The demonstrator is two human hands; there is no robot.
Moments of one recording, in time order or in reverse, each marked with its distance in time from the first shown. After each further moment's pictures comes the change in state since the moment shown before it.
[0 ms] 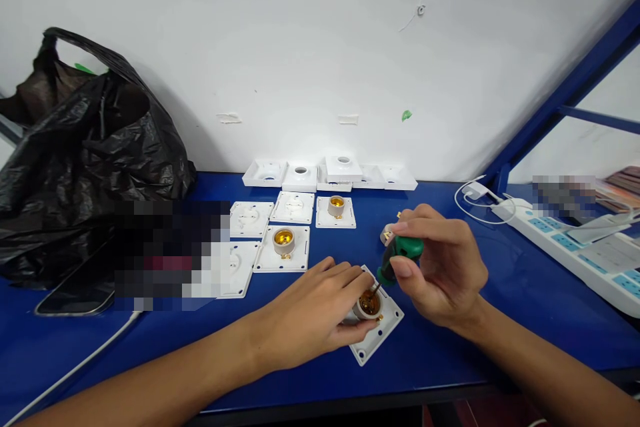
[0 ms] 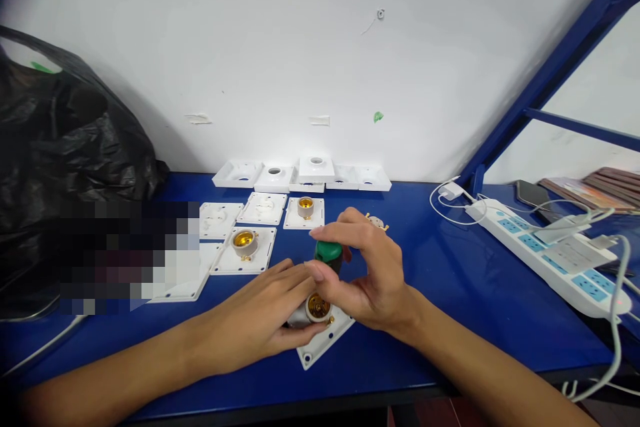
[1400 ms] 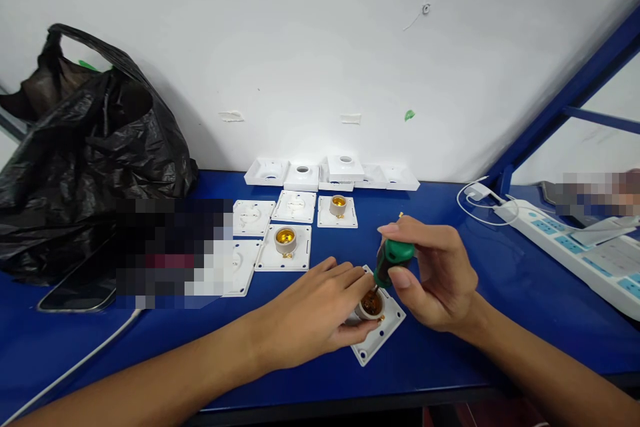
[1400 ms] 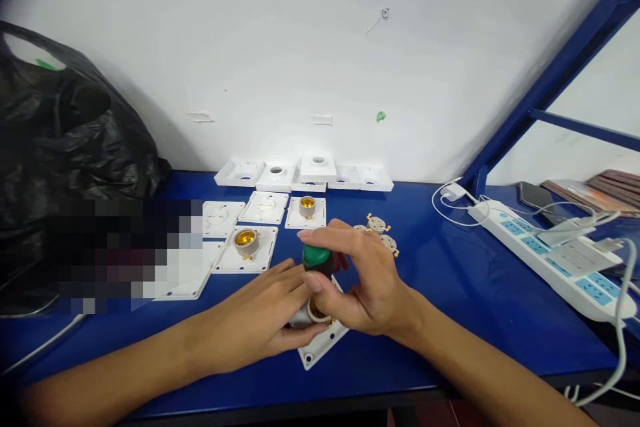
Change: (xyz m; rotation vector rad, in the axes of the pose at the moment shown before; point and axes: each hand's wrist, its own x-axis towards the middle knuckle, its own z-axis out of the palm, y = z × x) left_hand -0.001 0.000 0.002 0.051 0.039 0.027; right_hand 0.001 -0.006 0.000 0.064 -0.125 0.008
